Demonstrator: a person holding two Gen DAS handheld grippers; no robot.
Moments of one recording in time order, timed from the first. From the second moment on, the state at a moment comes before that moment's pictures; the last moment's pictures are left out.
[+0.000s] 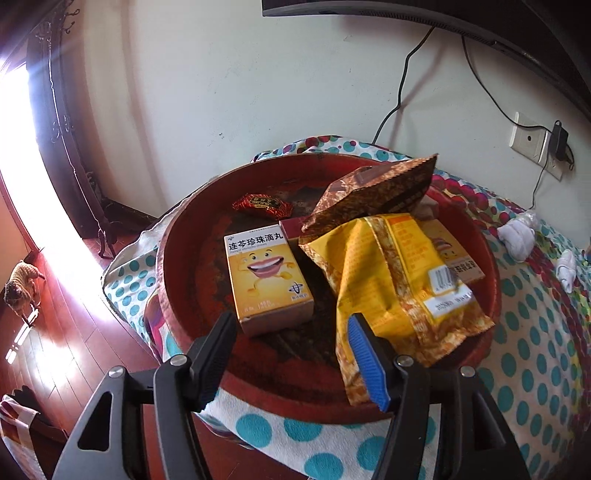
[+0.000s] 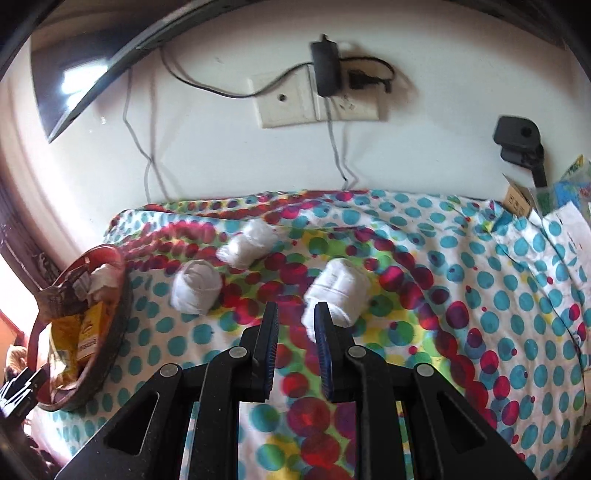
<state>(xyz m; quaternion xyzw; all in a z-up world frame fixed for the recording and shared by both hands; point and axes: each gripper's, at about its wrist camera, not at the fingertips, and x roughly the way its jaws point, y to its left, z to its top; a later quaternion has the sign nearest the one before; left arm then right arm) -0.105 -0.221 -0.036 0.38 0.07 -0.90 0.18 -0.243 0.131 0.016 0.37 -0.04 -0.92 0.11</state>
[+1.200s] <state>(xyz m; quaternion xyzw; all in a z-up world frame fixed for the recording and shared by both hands) -0.022 -0.244 -0.026 0.36 0.12 -0.91 0.18 -0.242 0.078 0.001 0.37 0.00 -0.92 0.10</state>
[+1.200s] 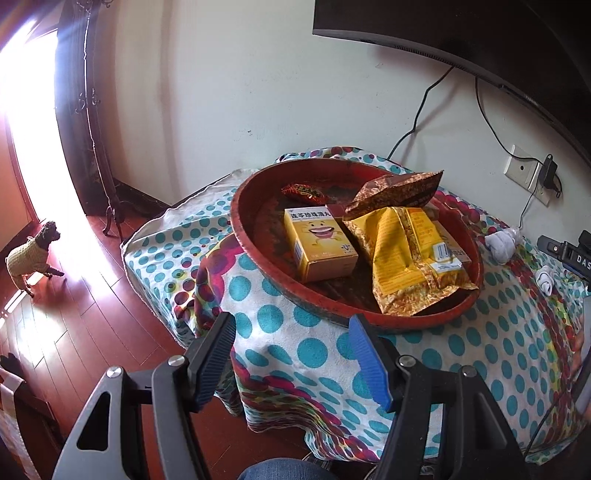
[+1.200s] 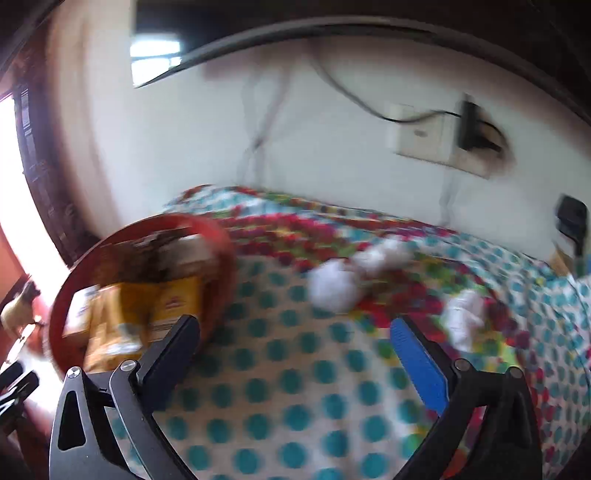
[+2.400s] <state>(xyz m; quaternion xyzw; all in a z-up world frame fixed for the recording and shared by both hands) -0.028 -0.235 -0.033 0.37 0.10 -0.91 0.18 -0.177 -0.119 0.011 0.34 0.12 -0.87 0.33</state>
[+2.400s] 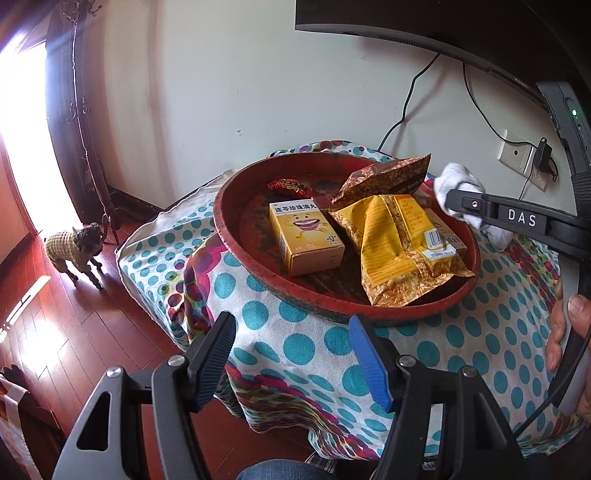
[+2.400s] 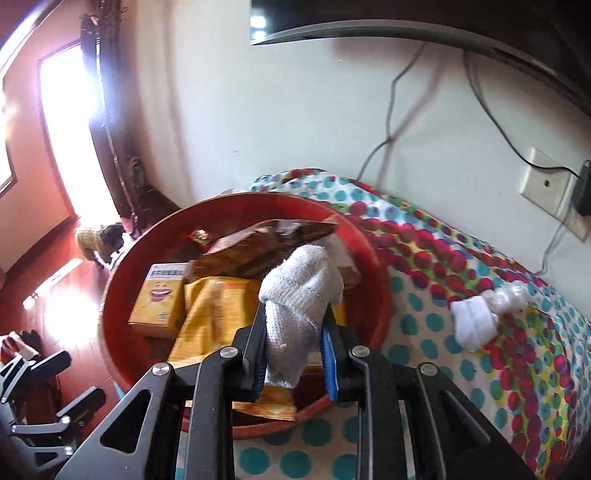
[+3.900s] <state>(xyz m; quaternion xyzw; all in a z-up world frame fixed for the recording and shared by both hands) -0.042 -0.158 -0.045 0.36 0.03 -0.93 0.10 -0.248 0.159 -0.019 0.36 0.00 -0.93 0.06</state>
